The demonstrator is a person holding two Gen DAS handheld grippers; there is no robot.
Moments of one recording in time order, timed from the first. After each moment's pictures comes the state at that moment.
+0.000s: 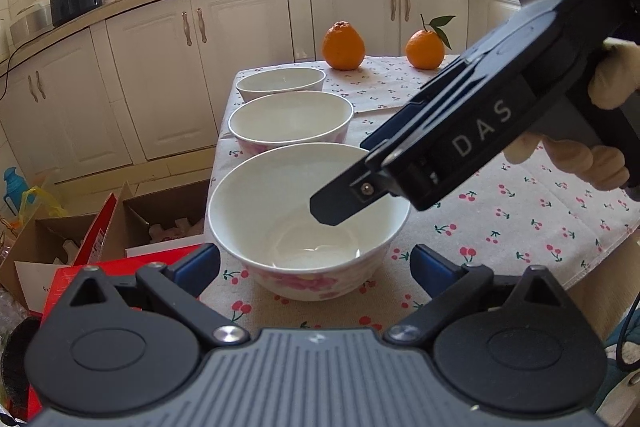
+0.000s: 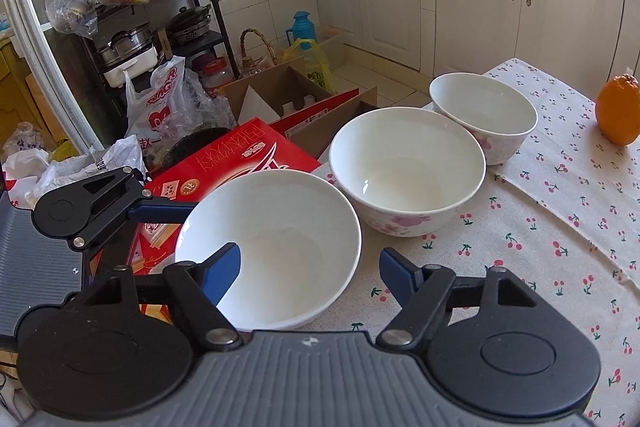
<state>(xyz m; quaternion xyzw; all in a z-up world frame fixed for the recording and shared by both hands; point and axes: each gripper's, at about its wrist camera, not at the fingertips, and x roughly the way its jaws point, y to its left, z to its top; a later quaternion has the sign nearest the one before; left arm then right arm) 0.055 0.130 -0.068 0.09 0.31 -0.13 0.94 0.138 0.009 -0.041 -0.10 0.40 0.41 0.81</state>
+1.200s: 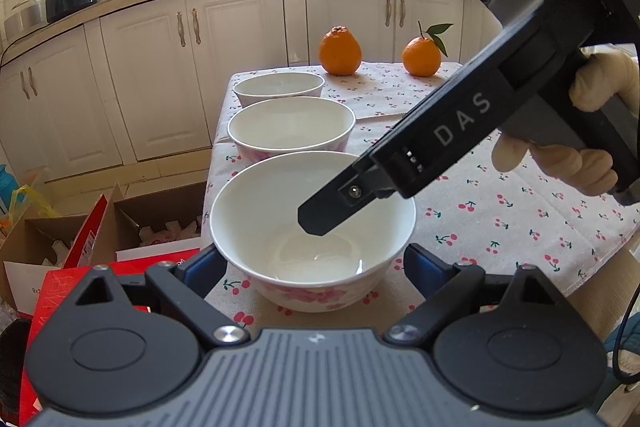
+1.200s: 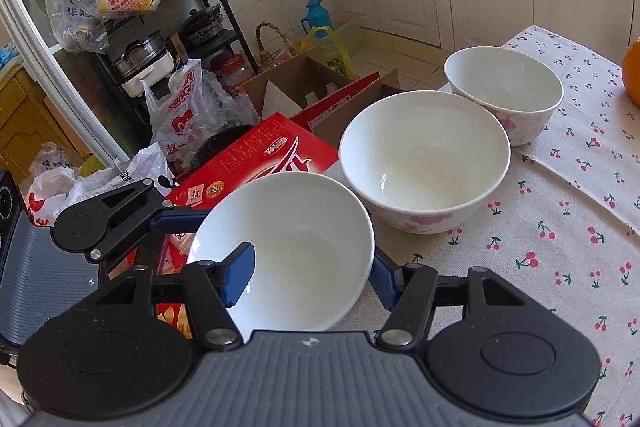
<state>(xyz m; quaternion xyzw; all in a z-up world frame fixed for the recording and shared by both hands) 0.061 0.142 -0.066 0.07 0.30 -0.15 0.94 0.159 0.008 -0.043 -0.05 0.43 0.44 0.79</state>
